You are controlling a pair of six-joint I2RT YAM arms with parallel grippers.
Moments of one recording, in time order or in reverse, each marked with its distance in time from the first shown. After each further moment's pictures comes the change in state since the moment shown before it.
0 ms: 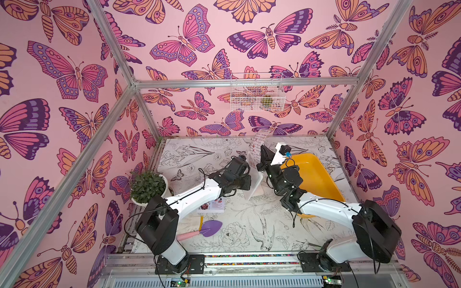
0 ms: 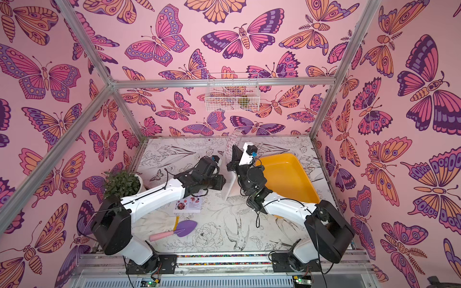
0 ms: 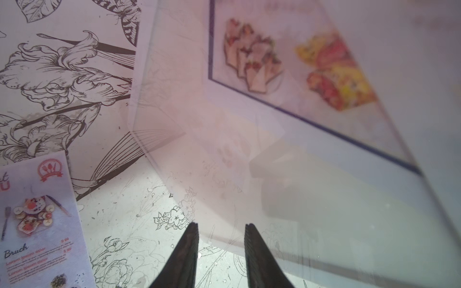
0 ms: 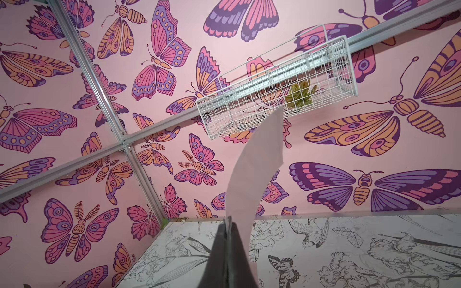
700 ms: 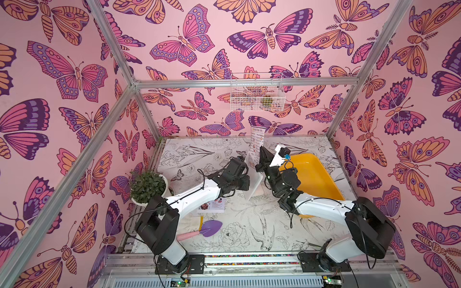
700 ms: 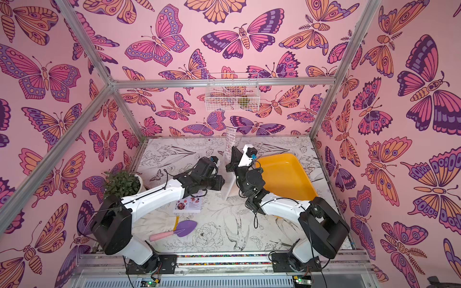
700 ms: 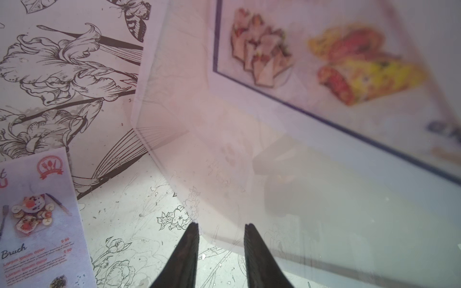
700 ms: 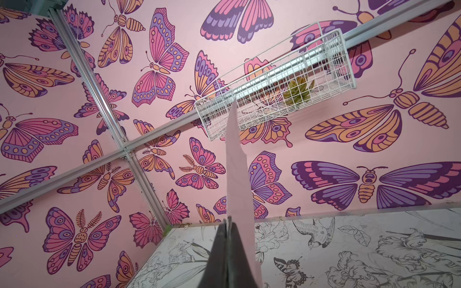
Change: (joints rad) left arm 0.013 0.000 -0.032 0.027 0.016 -0.001; right arm 0.011 0.047 -0.021 0.091 0.025 0.034
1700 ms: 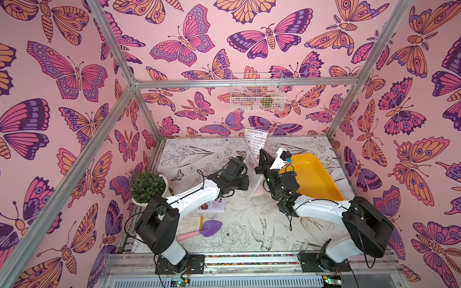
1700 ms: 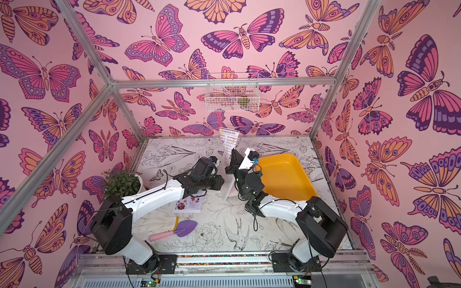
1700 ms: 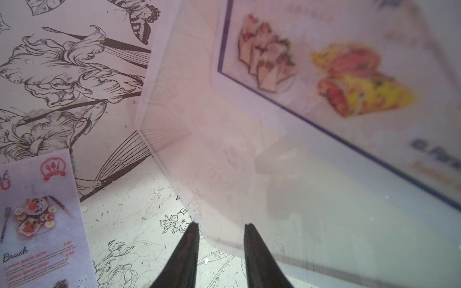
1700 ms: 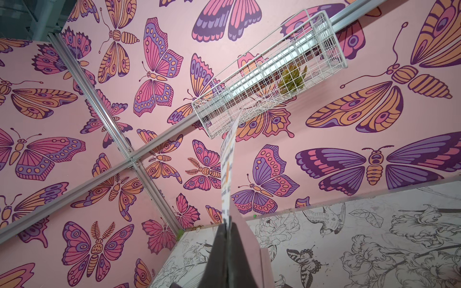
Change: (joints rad) left arm 0.008 0.000 -0.016 0.027 -0.001 0.000; right arm 0.027 0.015 -0.031 0.066 0.049 0.085
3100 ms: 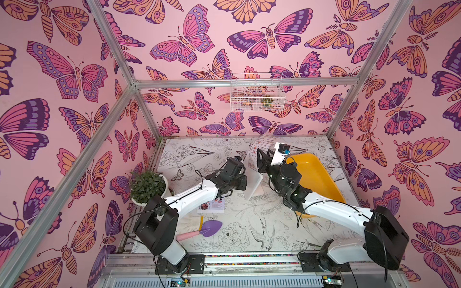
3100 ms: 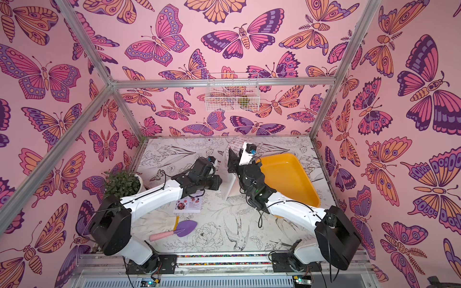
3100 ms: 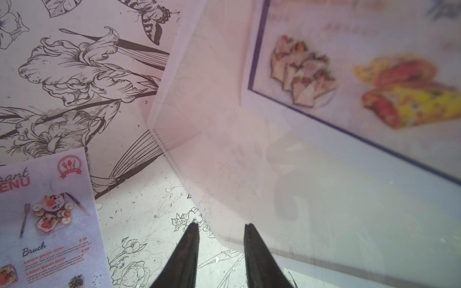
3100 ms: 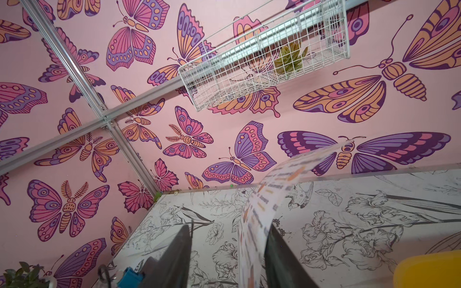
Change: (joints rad) left arm 0.023 -0.012 -0.019 0.000 -0.008 0.023; right arm -0.045 -0.146 0.109 -0.510 -0.060 -0.015
